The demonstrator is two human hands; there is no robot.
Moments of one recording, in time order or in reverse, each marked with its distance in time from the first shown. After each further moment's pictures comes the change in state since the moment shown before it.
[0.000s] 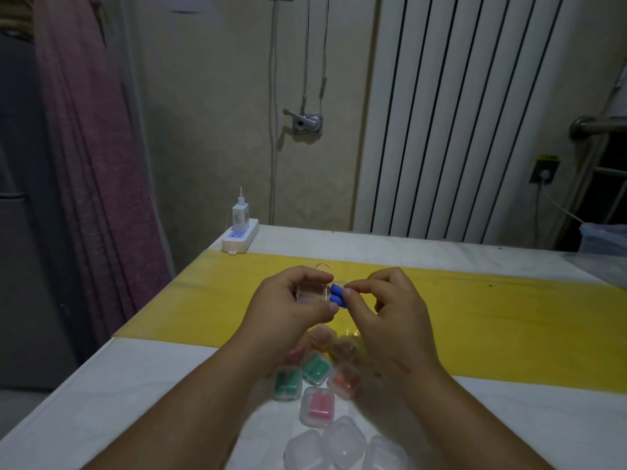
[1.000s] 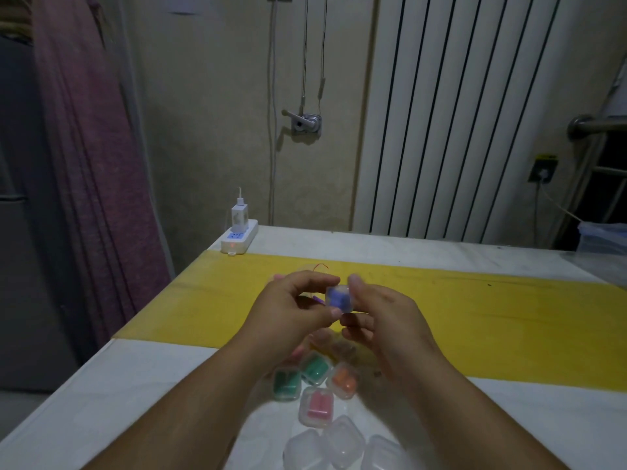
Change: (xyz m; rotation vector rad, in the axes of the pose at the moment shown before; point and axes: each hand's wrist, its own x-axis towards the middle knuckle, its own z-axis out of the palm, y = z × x) left_hand -0.008 0.008 0.001 0.059 -0.079 -0.010; right_hand 0.002 -0.010 -0.003 0.719 -0.225 0.605
